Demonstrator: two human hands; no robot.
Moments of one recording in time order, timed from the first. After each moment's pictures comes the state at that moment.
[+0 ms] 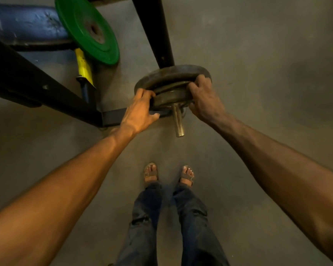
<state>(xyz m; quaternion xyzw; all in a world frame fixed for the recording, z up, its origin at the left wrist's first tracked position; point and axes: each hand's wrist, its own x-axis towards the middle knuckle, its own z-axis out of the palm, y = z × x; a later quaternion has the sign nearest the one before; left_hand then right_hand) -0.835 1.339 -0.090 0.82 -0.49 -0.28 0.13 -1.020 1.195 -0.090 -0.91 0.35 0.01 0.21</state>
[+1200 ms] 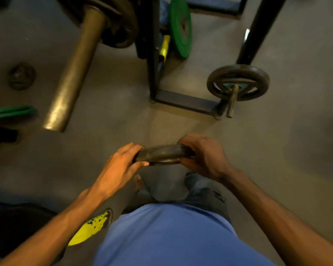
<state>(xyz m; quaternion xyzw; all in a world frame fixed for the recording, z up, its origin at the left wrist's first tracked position) -0.951 1.781 0.123 0.85 -0.39 -0.24 0.25 -1.075 1.528 0.118 -0.93 0.08 0.06 0.35</state>
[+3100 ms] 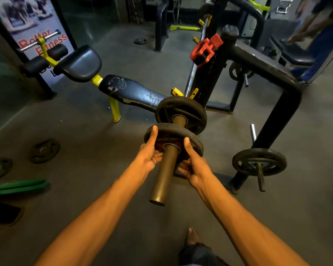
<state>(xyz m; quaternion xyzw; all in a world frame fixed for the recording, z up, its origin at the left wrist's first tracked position) -0.682 1.807 0.212 0.58 0.09 -0.37 0.72 -0.800 1.710 0.211 -0.40 0.46 -0.10 0.78</state>
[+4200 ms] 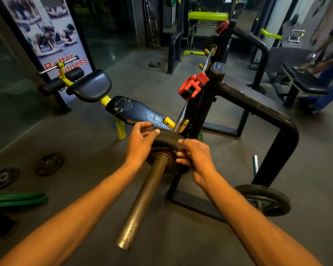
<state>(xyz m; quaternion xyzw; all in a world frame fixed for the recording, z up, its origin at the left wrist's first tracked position) -0.642 1.718 0.289 0.75 -0.15 -0.06 0.64 -0.752 1.579 0.284 -0.54 0.32 -0.13 0.77</state>
